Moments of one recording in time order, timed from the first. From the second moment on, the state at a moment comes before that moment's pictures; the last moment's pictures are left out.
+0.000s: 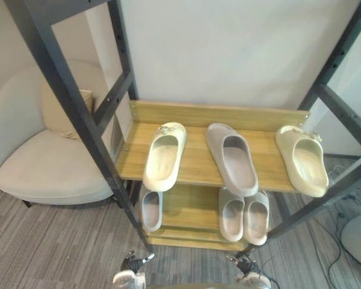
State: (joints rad) left arm 0.04 0.01 0.16 1.07 0.04 -0.07 0.11; right arm 0.15 0.02 -0.16 0.83 0.04 -0.03 -0.17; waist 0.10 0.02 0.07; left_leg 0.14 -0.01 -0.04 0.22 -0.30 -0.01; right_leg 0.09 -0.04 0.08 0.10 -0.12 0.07
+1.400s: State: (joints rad) left arm 0.13 0.04 -0.01 0.99 0.10 -0.10 0.10; right arm 0.50 -0.10 -0.02 -0.58 -0.08 -0.20 -0.13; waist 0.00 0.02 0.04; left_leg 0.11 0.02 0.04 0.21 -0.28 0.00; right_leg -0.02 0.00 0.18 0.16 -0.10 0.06
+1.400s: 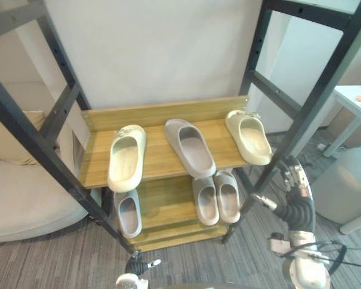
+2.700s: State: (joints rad) left arm 0.06 0.10 -0.06 1.05 0.08 -0.12 0.07; right arm -0.18 -0.52 -0.10 0.07 0.09 -0.17 -0.13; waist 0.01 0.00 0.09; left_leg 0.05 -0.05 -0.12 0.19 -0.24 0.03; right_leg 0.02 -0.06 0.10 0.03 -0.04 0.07
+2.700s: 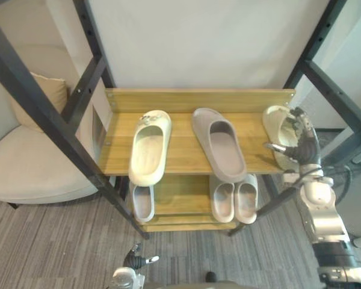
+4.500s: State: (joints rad) left arm 0.06 0.10 -0.06 1.05 0.06 -0.12 0.08; right arm -0.21 -0.50 -0.03 -0.09 0.08 -0.17 -0.11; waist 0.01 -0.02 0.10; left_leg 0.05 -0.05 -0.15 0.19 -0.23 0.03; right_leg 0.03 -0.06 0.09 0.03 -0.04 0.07
